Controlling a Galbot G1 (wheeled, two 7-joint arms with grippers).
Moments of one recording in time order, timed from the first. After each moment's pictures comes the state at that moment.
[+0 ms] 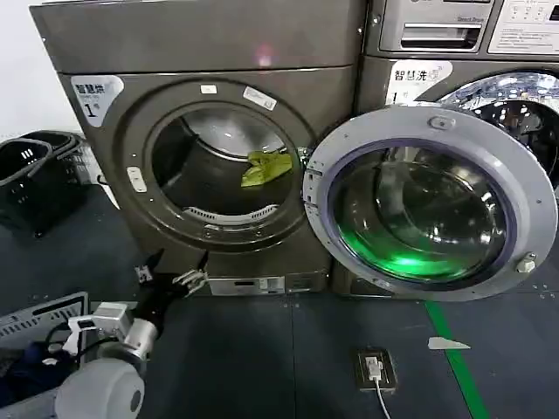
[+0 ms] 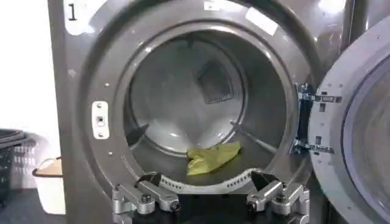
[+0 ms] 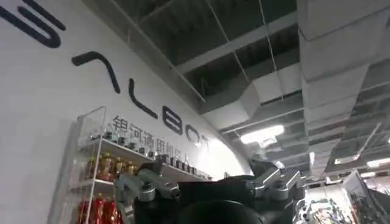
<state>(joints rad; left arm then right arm) 1.27 -1.36 -0.62 -2.29 -0.21 0.61 0.04 -1.75 0.92 2.43 1.90 0.97 -0.29 0.05</state>
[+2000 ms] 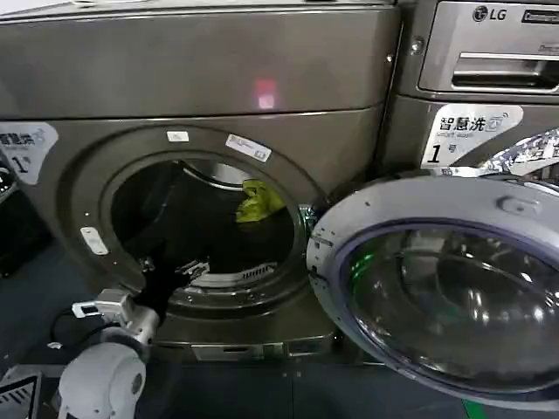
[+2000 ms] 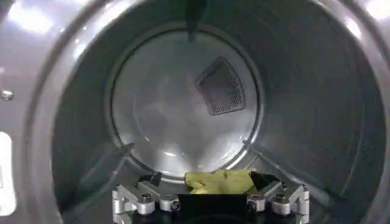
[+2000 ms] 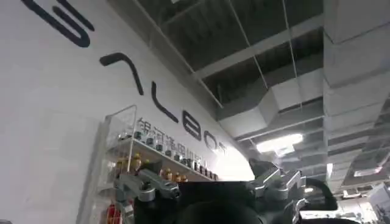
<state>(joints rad) 1.23 -1.36 -0.62 -2.26 -0.24 0.63 0.05 -1.75 0.93 2.44 1.93 0.97 -0.28 0.02</state>
